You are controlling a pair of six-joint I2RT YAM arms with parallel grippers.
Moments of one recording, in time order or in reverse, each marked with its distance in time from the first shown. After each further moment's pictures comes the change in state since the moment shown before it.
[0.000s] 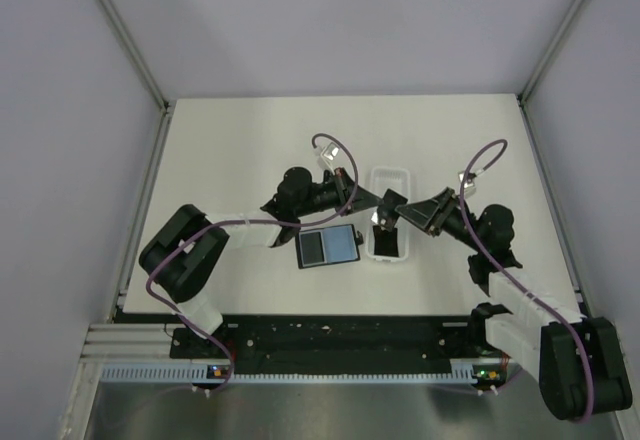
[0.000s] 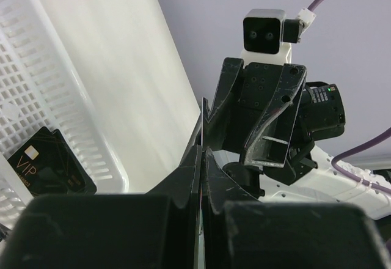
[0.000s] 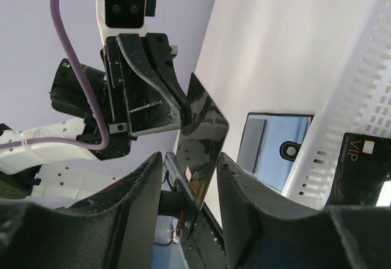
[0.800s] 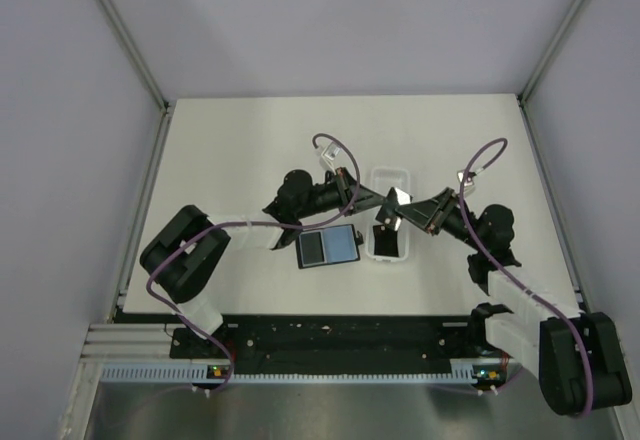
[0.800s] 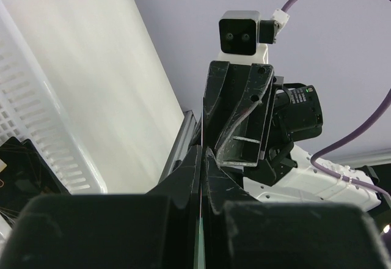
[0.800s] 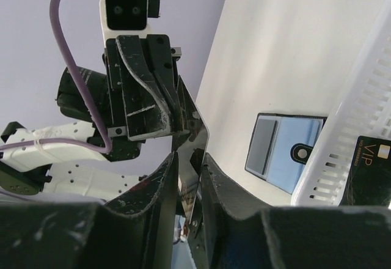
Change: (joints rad) left arm -0.022 0.001 -0.010 0.090 -0.022 -0.061; right arm 0.007 0.024 0.000 0.067 -0.017 0.040
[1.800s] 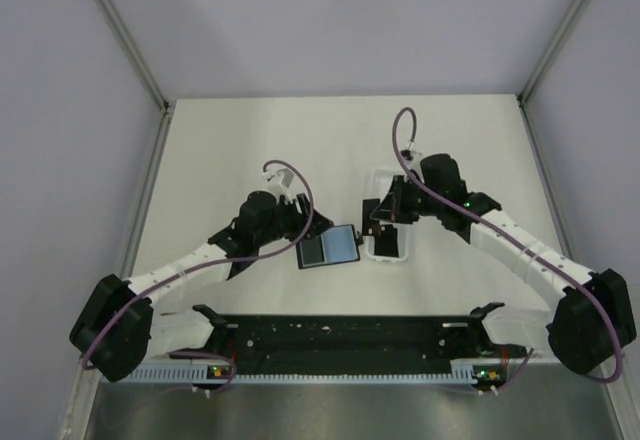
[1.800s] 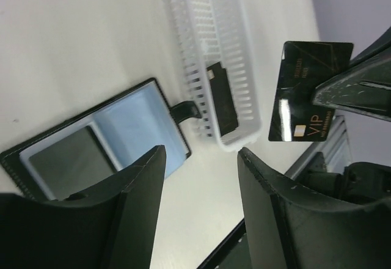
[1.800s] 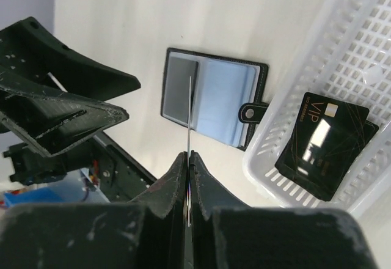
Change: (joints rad) left arm 0.092 -0.520 -0.251 -0.661 -0.288 0.429; right arm 0.318 0.172 0.589 -1.055 0.319 -0.560
